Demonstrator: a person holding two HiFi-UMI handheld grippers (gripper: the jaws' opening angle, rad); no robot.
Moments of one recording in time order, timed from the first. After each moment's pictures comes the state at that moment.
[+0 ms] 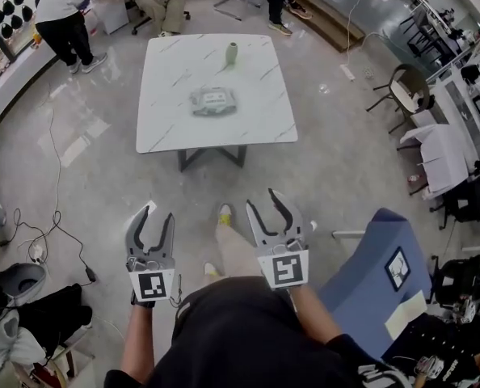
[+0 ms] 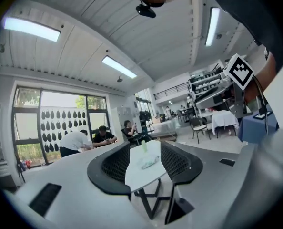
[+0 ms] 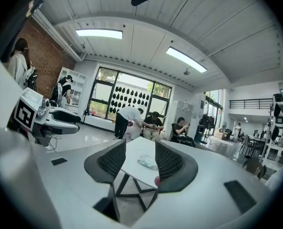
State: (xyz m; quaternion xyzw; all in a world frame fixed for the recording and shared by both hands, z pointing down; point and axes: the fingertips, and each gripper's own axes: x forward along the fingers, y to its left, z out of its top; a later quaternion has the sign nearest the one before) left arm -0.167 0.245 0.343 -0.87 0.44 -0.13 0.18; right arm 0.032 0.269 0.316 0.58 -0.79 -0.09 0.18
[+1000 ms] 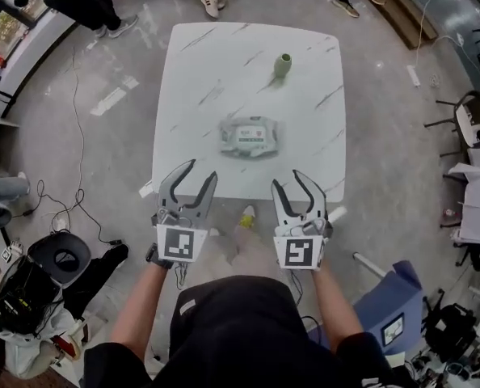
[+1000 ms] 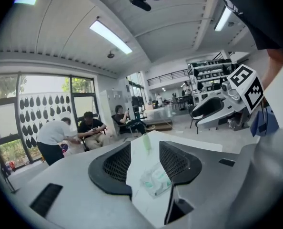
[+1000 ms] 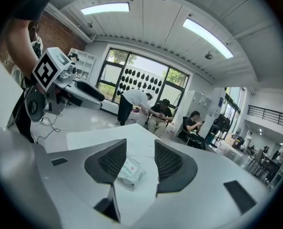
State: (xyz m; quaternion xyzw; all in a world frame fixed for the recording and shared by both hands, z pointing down) left arm -0.032 -0.124 0.401 -0.89 0.41 -0.20 0.07; right arm 0.118 -0.087 0.417 0.52 -0.80 -0.08 0.29
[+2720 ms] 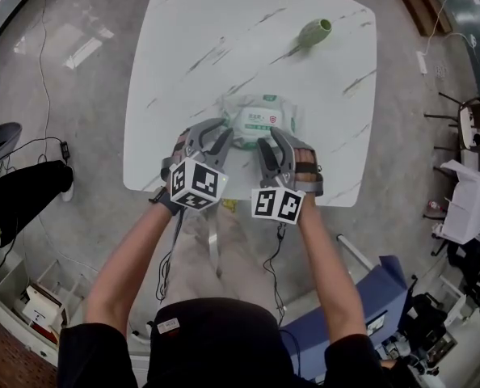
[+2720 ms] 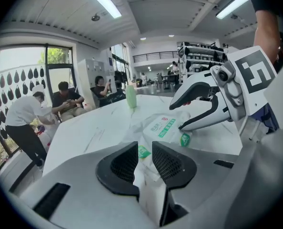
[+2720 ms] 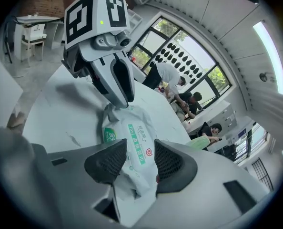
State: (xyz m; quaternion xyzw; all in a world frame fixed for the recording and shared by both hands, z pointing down) left arm 0.001 -0.225 0.664 -0.90 0.31 -0.31 -0.01; right arm 0.070 -0.201 0.657 0.39 -0.75 -0.19 0.50
